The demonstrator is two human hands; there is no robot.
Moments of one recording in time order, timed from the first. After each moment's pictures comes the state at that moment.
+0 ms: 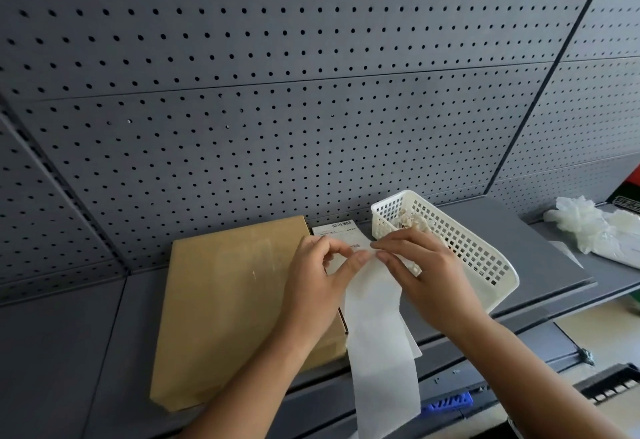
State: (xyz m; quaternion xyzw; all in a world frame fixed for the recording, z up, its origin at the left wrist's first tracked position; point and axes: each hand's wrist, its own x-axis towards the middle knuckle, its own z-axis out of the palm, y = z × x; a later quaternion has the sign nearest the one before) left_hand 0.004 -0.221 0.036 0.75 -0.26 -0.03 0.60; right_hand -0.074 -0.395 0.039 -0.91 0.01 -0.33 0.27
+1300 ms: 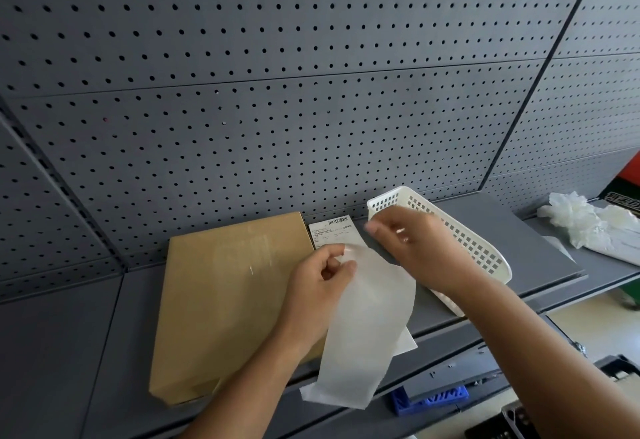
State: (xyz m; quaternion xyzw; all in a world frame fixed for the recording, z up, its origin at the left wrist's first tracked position) left_hand -0.006 -0.219 0.022 0.69 -0.21 -0.16 0.67; right_hand -0.055 -0.399 0.078 -0.93 0.08 -0.17 0.31
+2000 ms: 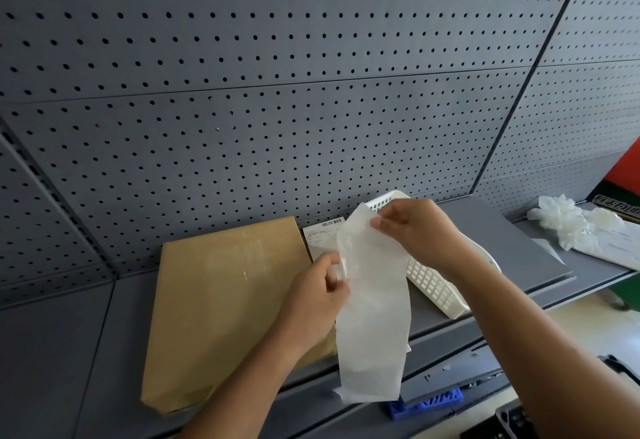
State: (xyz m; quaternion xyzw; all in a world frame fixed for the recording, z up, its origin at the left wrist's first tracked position) left_hand -0.002 -0.218 0.020 0.79 -0.28 -0.15 0.53; right_hand -0.041 -0.415 0.093 -0.89 0.17 -0.13 0.40
